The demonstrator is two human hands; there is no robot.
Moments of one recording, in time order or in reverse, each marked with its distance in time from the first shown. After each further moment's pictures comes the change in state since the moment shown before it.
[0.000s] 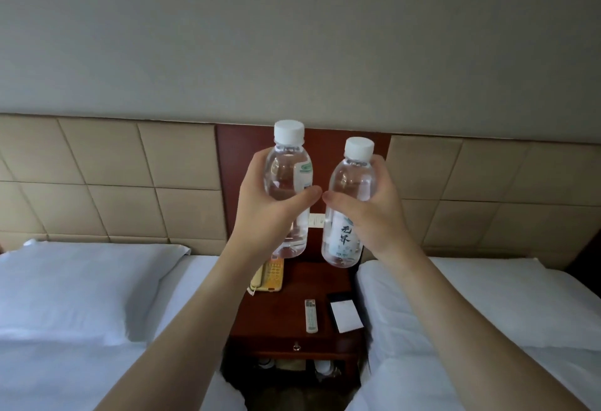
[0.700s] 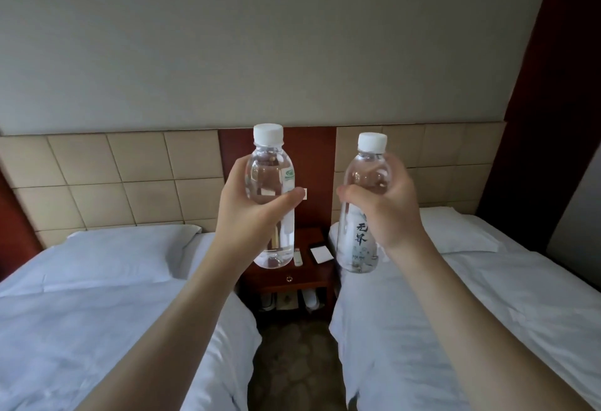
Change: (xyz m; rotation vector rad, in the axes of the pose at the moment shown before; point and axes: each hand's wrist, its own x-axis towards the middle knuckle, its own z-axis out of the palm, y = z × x) left_hand -0.425 0.275 -0.067 -0.002 -0.084 0.048; right_hand -0.460 -0.260 -0.045 0.027 0.239 -0.036
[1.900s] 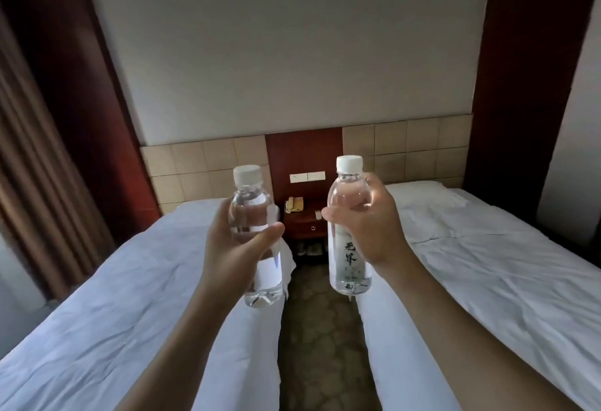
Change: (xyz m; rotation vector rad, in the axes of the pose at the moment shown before) left_hand -0.685 0.441 0.007 0.153 0.150 -0.028; right_hand -0.637 -0.387 -0.235 0.082 -0.155 -0.035
